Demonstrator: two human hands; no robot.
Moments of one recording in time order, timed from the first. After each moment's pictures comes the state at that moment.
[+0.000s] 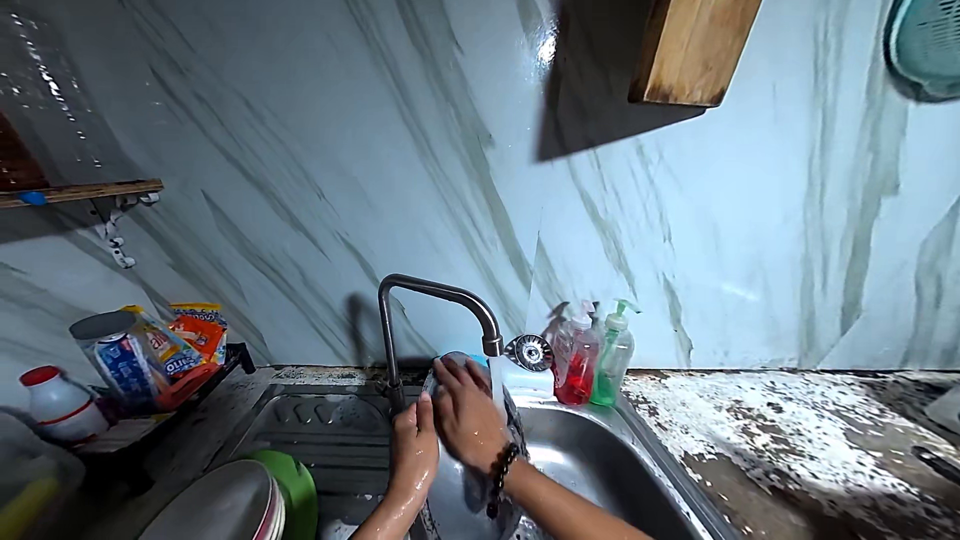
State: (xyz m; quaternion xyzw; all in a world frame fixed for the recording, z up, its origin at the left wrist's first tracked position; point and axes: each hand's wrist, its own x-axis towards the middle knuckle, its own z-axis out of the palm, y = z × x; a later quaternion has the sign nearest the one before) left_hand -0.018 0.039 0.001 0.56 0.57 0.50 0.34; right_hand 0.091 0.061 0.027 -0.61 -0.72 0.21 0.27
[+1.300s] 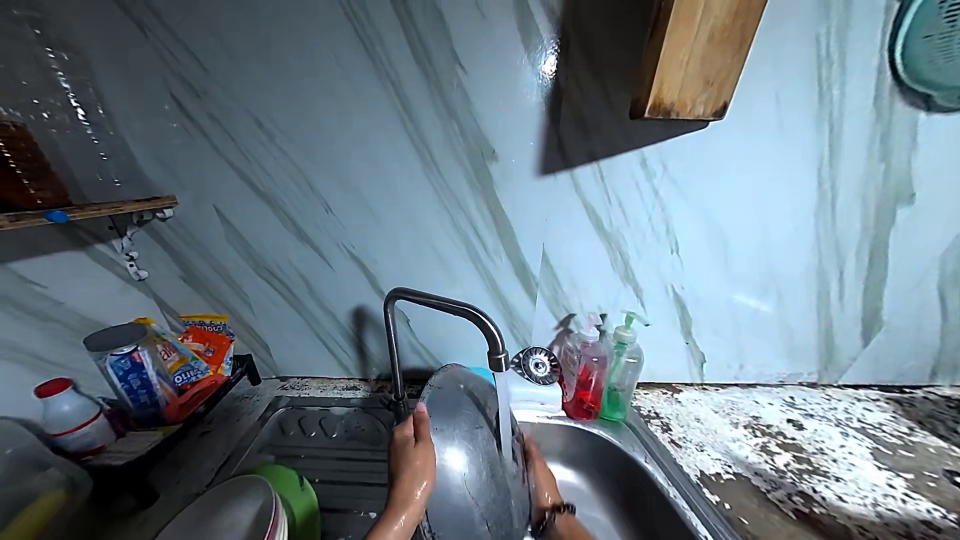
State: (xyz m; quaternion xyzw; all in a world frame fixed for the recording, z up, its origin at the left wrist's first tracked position) left_hand -0.022 0.044 0.006 0.54 0.60 0.49 0.32; right_hand 0.153 0.071 -0.108 -0.57 -0.34 0.46 0.59
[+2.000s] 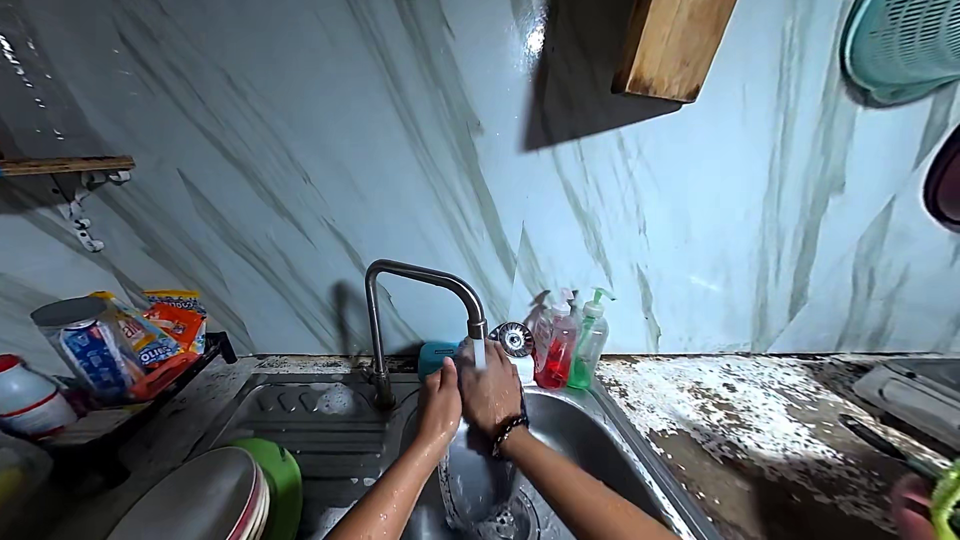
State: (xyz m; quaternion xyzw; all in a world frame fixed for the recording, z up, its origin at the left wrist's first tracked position) left_hand 0.024 0.052 0.018 0.57 0.52 0.45 0.45; right_hand 0.114 0.051 0.035 -0.71 -0.62 0.18 0.29
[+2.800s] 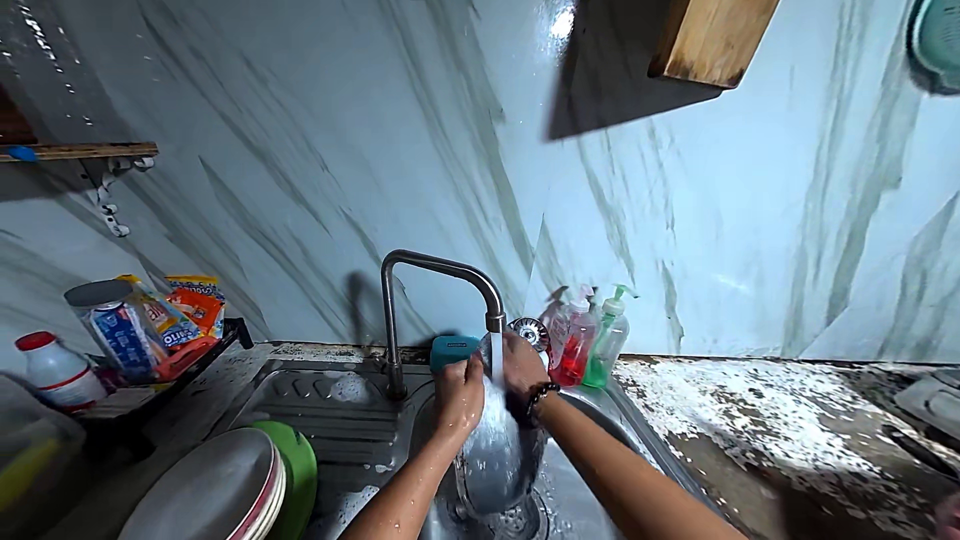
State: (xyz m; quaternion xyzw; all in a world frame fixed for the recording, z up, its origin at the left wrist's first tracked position) left_hand 0.027 0.056 0.018 0.63 0.54 0.42 0.37; right_hand 0.146 0.085 0.031 -0.70 -0.61 0.21 0.31
